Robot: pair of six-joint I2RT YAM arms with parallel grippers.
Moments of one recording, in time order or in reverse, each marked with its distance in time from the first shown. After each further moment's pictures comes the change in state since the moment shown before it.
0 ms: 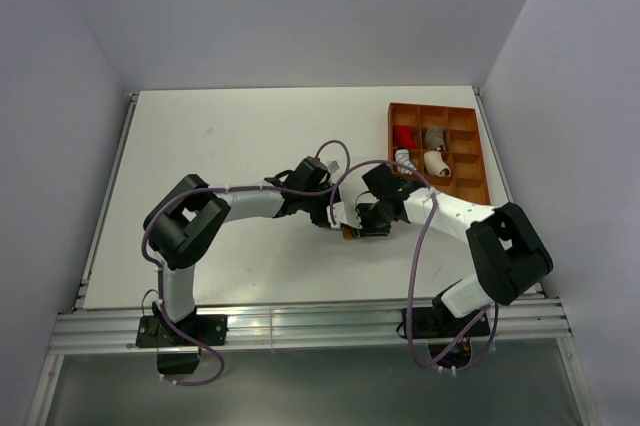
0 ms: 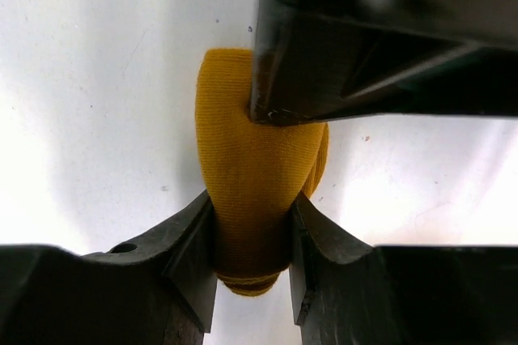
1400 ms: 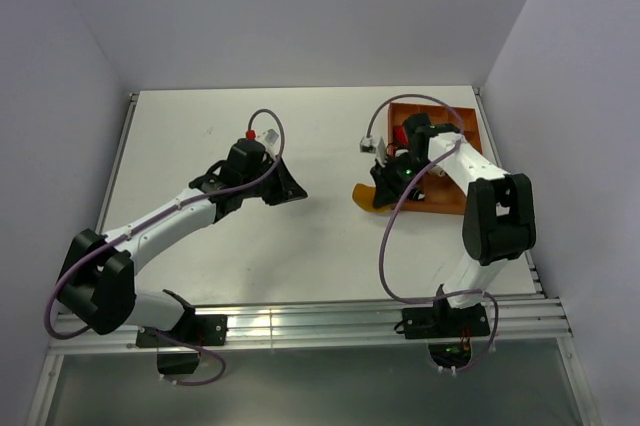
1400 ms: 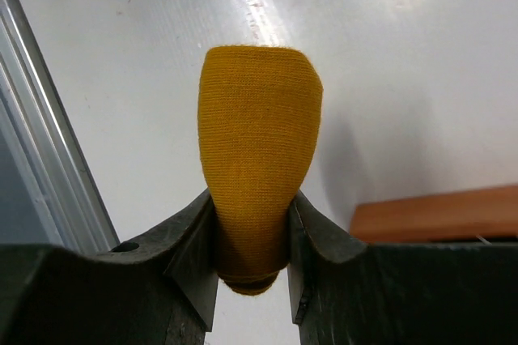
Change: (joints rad) left arm 0.200 -0.544 -0.199 -0.144 -0.127 -0.013; right arm -0.349 0.243 0.480 -0.504 -0.416 0.293
